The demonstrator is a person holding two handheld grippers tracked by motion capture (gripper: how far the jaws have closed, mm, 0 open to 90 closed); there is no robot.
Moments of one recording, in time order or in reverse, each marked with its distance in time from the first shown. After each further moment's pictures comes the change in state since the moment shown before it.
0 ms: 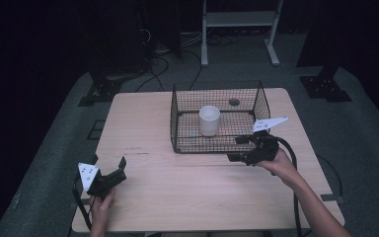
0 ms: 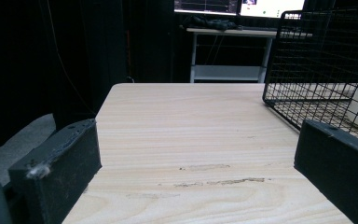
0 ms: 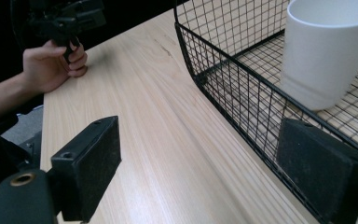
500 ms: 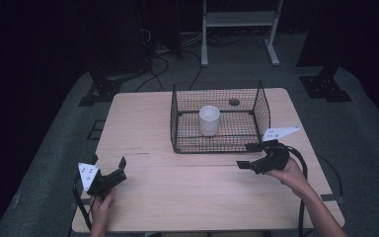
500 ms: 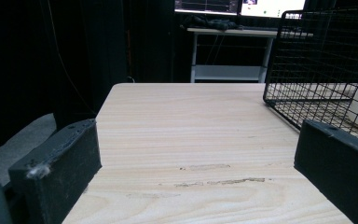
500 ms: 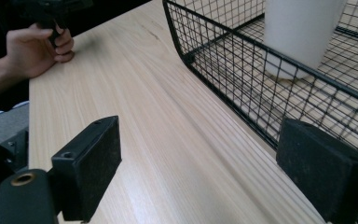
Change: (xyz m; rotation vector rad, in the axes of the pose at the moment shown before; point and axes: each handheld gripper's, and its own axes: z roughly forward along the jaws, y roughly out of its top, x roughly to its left) left arm 0.000 0.000 0.000 0.000 0.003 0.001; right arm 0.004 -0.029 -0.019 0.001 -0.062 0.003
